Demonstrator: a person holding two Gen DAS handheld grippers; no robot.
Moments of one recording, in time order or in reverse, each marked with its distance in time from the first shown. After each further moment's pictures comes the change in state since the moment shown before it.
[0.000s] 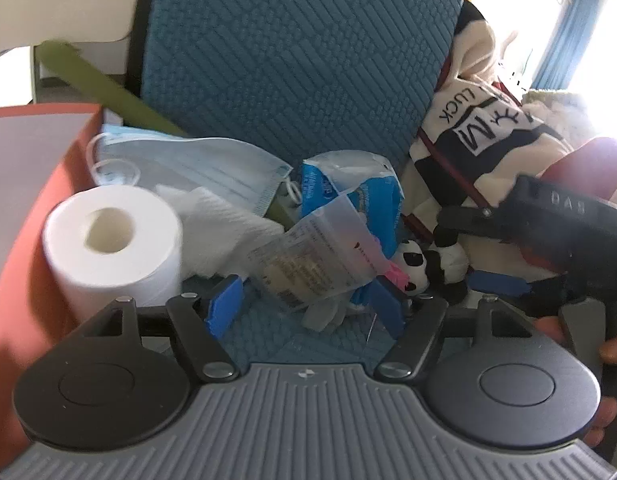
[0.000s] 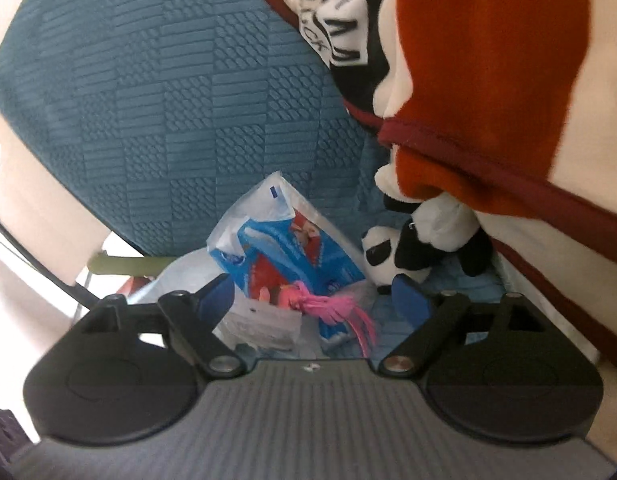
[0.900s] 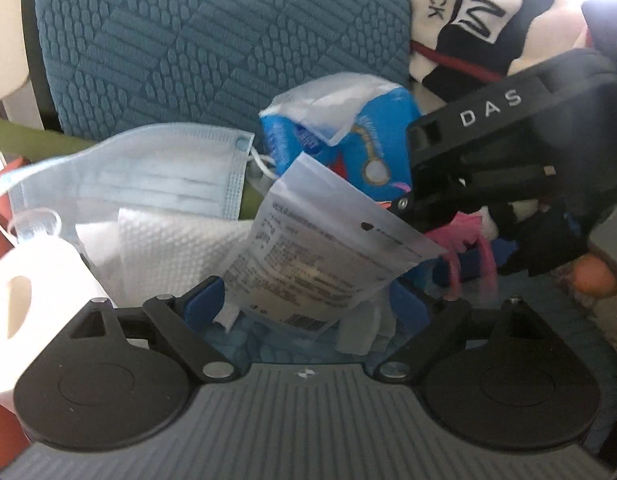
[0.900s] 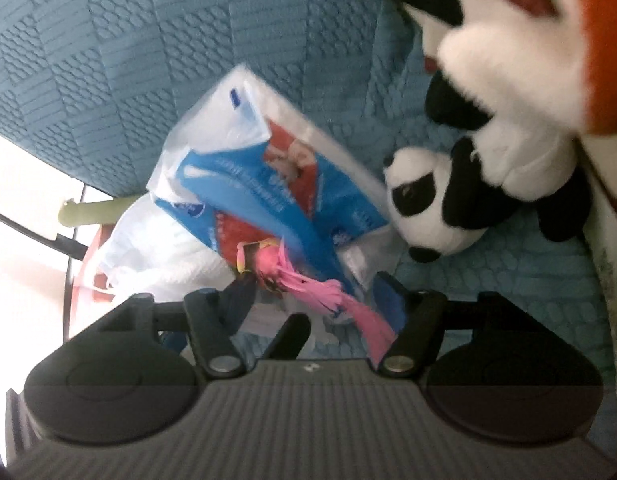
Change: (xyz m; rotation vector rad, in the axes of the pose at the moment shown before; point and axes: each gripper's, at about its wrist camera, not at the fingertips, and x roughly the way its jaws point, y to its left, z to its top) left arm 0.098 -0.019 -0.011 0.307 0.046 0.098; right arm 0.105 0.003 0.007 0.040 0.338 0.013
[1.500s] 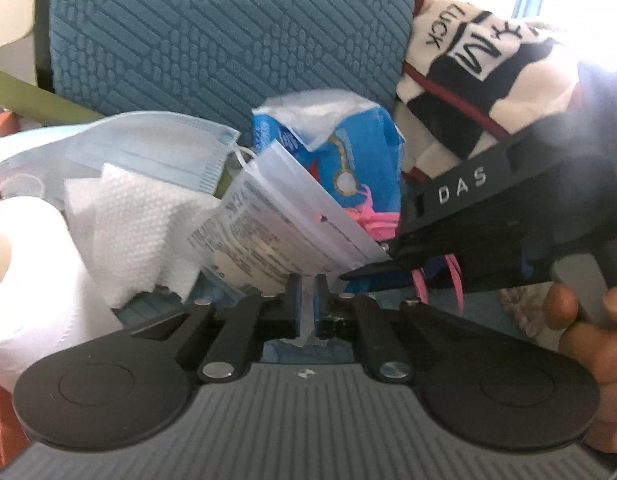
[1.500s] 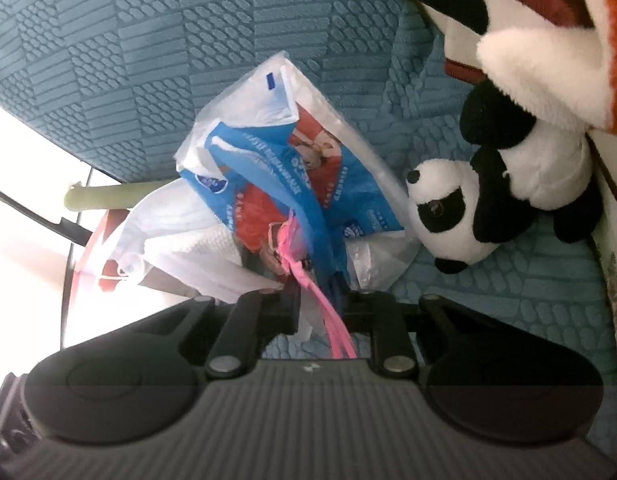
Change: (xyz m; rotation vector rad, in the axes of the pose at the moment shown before) left arm -0.022 0.006 0.004 -0.144 0.011 -0.111; right arm 0.003 0.021 -0.006 -0.056 -0.006 0.004
